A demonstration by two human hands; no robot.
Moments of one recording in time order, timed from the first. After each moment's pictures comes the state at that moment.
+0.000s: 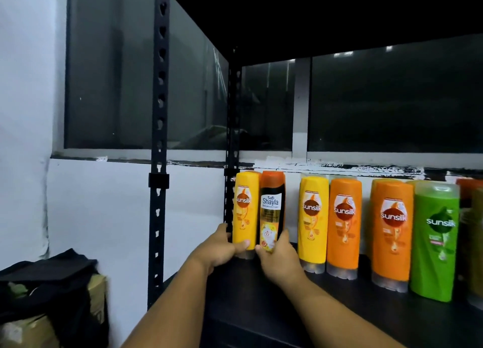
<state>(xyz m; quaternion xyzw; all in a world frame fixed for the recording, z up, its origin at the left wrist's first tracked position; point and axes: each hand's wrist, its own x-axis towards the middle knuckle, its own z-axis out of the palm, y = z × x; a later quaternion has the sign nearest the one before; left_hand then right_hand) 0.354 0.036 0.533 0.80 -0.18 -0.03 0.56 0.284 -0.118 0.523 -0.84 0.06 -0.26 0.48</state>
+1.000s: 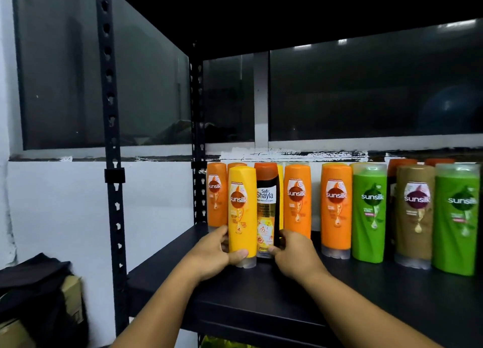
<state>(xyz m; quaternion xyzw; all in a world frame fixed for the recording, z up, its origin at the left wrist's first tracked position) 0.283 -0.010 0.519 0.81 -0.31 -0.01 0.49 0.197 -0.205 0.524 -0.90 0.09 -0.27 0.34</state>
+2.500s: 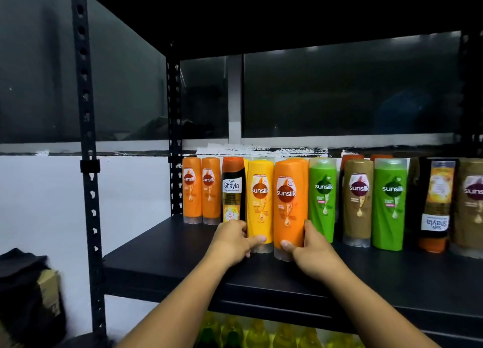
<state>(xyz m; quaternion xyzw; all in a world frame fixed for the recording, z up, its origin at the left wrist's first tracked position) 0.211 -0.111 0.524 0.87 -0.29 0.08 0.40 0.098 -0.278 0.521 -0.86 0.12 -0.25 0.43</state>
